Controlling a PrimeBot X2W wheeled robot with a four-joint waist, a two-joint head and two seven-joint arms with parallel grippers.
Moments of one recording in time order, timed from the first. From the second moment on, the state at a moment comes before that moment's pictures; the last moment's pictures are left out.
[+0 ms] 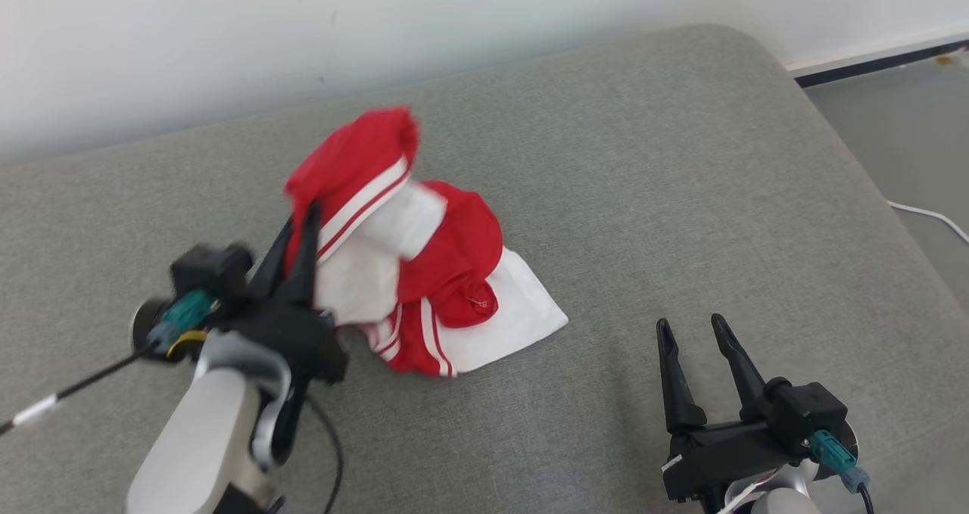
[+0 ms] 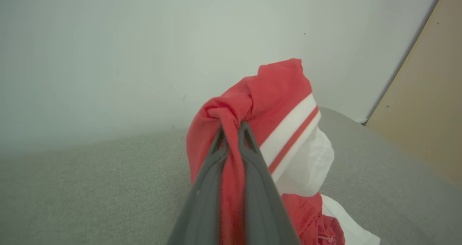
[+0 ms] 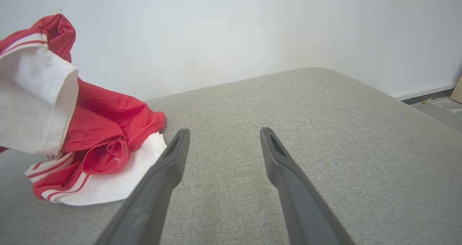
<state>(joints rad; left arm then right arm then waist) -0.59 0.18 -0.33 0.46 -0.46 -0.05 -0.16 -0.15 -0.05 0.02 0.29 0.16 0.13 -0.26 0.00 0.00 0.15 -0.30</state>
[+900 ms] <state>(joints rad) -0.33 0.27 -0.15 0.20 -0.31 -0.02 -0.26 -0.10 -0.05 0.01 0.28 0.13 0.13 -0.26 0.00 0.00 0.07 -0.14</state>
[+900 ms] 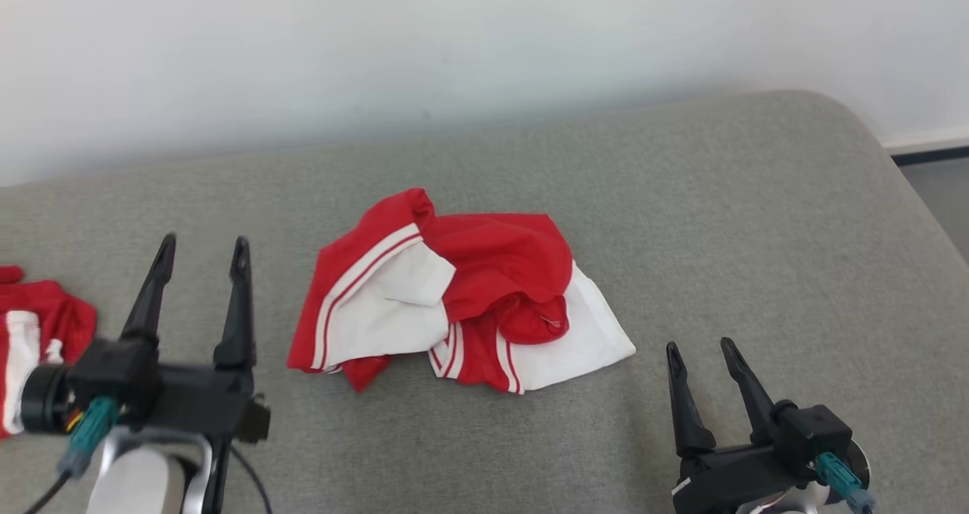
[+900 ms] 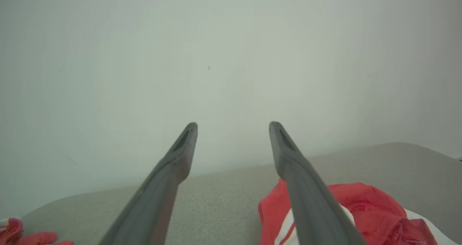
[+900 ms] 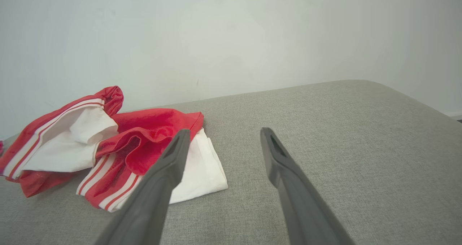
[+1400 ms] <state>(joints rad) -0.01 0.23 0.01 0.05 -0.23 -0.03 -0.26 -0.06 -0.05 0.00 0.26 0.12 0.13 -0.26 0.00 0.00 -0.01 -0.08</state>
